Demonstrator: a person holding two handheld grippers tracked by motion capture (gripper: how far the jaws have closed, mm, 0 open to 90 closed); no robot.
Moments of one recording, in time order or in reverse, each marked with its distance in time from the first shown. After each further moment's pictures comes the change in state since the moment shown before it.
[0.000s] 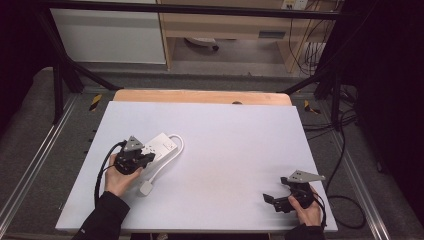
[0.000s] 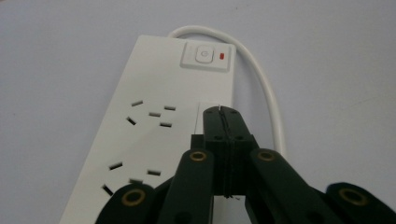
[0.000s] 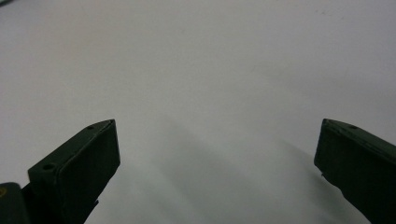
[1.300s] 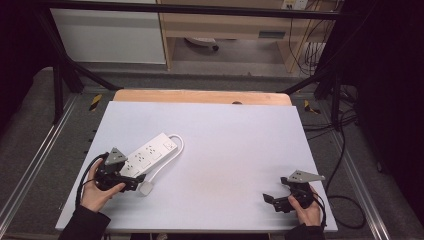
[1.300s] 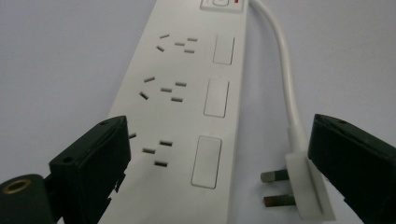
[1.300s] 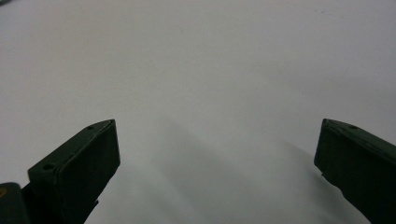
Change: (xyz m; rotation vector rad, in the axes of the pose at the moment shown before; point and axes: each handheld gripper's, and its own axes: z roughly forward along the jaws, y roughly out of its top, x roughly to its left) left arm 0.001 -0.036 -0.041 0.056 0.058 0.016; right arm 0.000 0.000 0.000 0.001 -0.004 0.004
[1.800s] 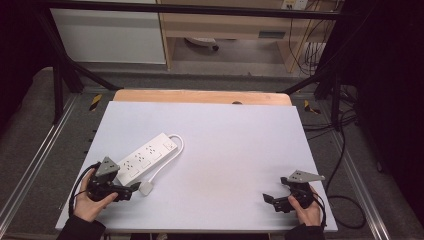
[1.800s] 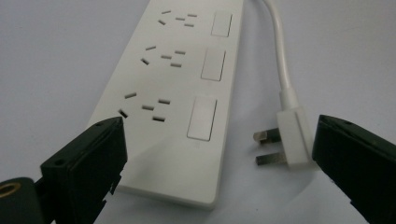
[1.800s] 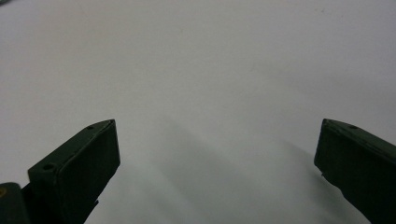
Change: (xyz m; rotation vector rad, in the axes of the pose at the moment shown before) left arm -0.003 -0.028 -0.014 -0.032 -0.001 -0.033; right arm 0.000 0.000 0.000 0.001 0.000 -0.001
